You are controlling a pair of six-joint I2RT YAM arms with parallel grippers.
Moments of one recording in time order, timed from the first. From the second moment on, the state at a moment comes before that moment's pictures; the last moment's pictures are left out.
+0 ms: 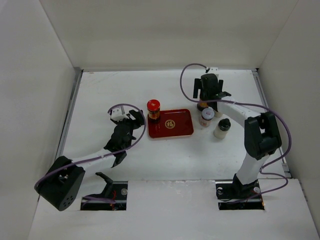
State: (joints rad) left arm -0.58 1.17 0.29 0.84 -0.54 -0.51; right arm 0.35 1.77 1.27 -0.11 0.43 0.25
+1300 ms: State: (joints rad) left arm -0.54 1.19 0.27 0.86 -0.53 -0.55; right arm 0.75 1.73 1.23 0.03 0.42 0.24
